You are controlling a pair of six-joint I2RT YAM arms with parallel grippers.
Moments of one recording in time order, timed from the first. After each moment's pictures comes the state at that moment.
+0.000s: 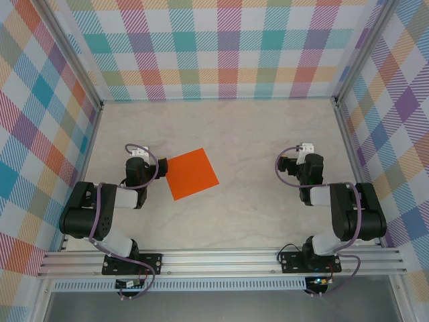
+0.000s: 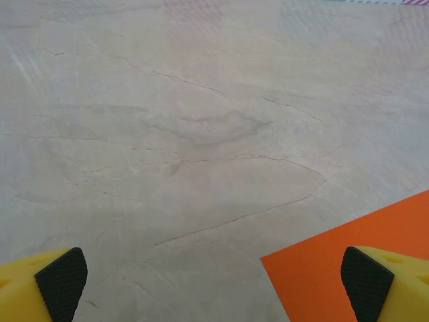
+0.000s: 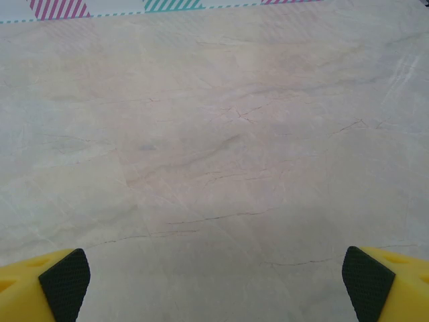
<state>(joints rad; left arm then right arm) -0.09 1.57 0.40 0.73 -0.09 -0.10 0.03 1.53 0.39 0.70 -0.05 0.05</state>
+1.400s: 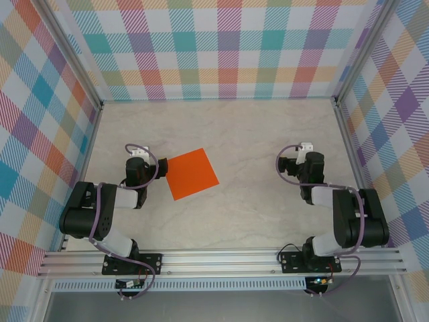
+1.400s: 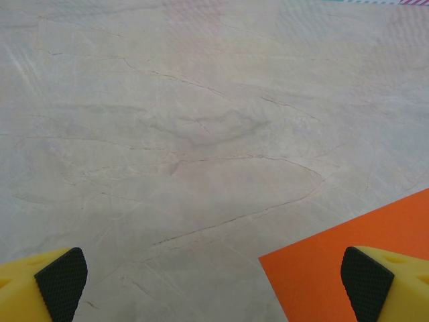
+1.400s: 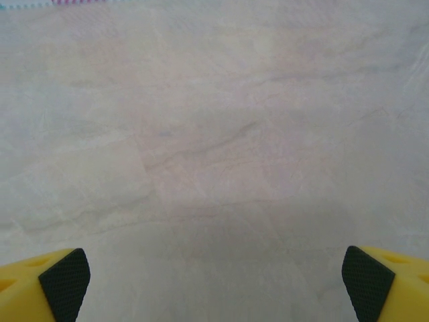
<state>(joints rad) -0.09 1.57 0.40 0.73 -0.09 -0.10 0.03 1.44 0.45 0.49 -0.10 0.06</state>
